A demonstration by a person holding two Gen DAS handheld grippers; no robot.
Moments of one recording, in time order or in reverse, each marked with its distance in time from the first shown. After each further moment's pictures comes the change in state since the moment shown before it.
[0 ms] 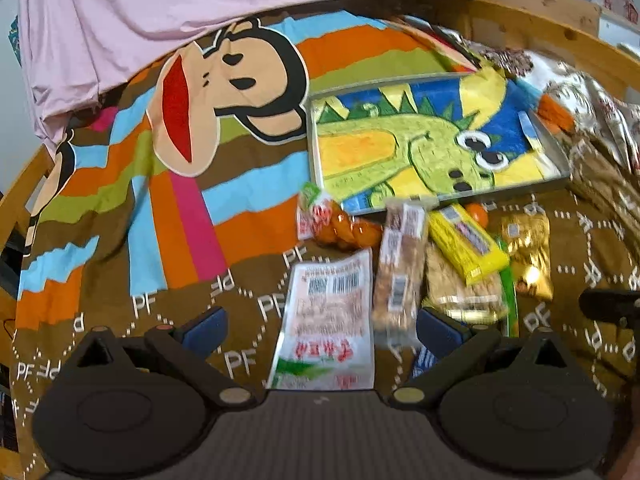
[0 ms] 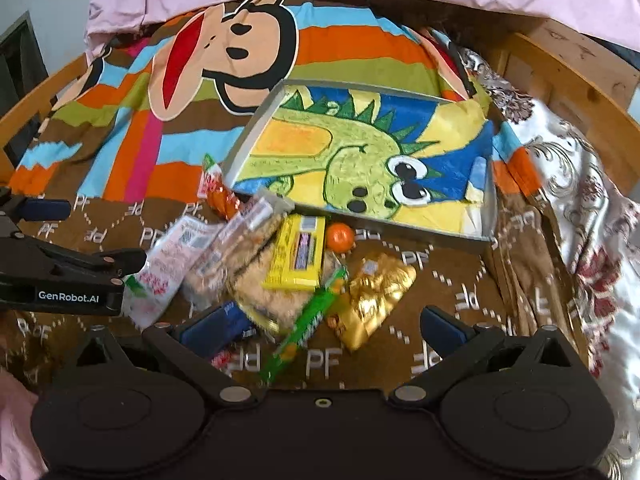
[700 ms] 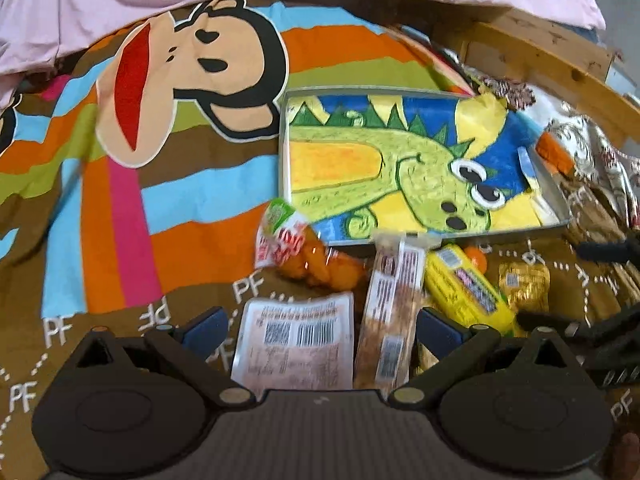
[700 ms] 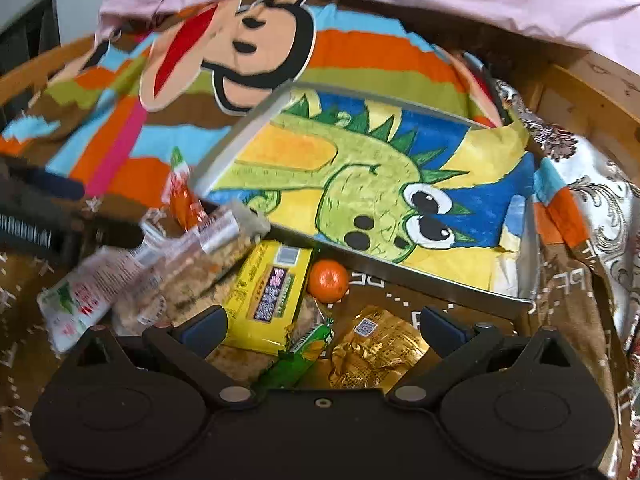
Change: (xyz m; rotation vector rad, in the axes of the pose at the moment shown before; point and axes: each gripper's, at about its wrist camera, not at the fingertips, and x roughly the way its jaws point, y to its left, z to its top) left arm 0.077 0.019 0.018 -0.105 -0.036 -0.200; right arm 0.098 -0.006 0.002 -0.133 -0.101 -0.011
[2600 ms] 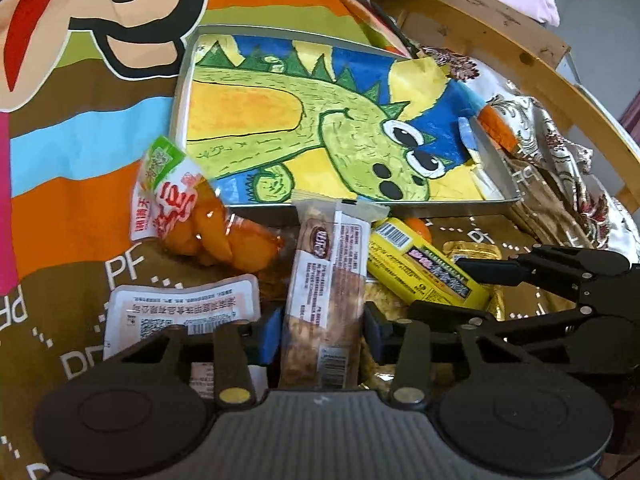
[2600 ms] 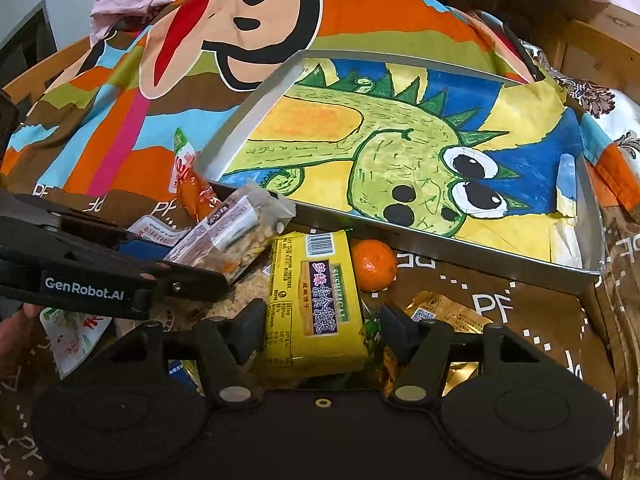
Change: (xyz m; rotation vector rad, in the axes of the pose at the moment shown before) left arm 0.065 0.004 -0.006 -0.011 0.102 -0.323; right arm 0.038 0.008 -0.002 0.099 0.050 0.086
